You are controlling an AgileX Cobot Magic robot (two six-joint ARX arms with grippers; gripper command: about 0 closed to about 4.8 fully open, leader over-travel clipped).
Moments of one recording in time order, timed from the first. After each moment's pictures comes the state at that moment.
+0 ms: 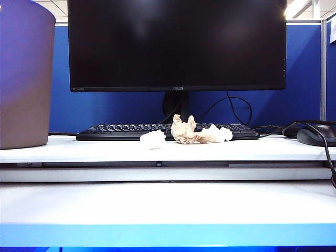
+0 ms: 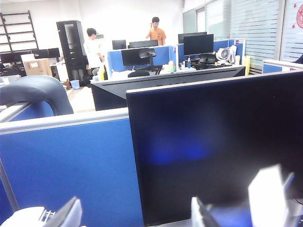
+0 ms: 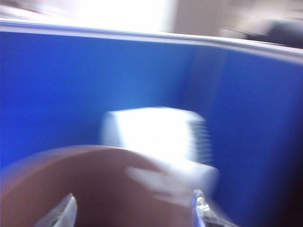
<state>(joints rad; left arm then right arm) 0.03 1.09 1.86 -0.62 0.20 0.10 0.81 2.19 2.36 -0.07 -0.24 -0.10</state>
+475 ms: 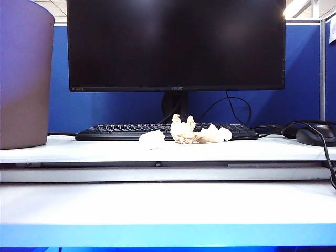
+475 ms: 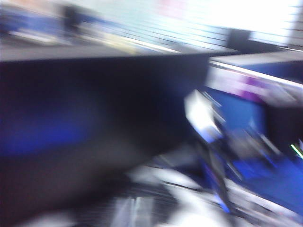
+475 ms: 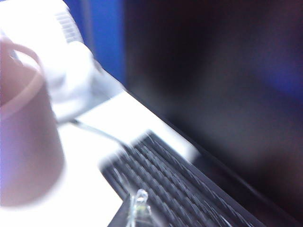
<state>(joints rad) -0.01 1.22 1.86 -0.60 0.76 -0.06 0.56 1.90 2.36 -0.78 -0.17 -0.16</state>
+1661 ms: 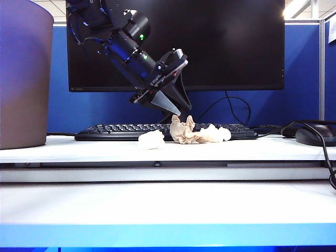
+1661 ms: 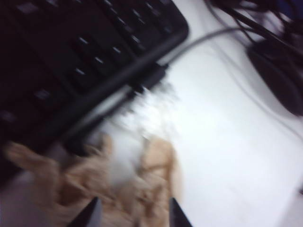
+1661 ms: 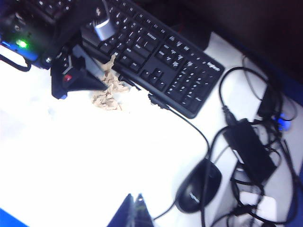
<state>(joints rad) -0.49 2.11 1.82 -0.46 0.46 0.01 0.51 1.46 2.04 -1.32 0.14 -0.19</state>
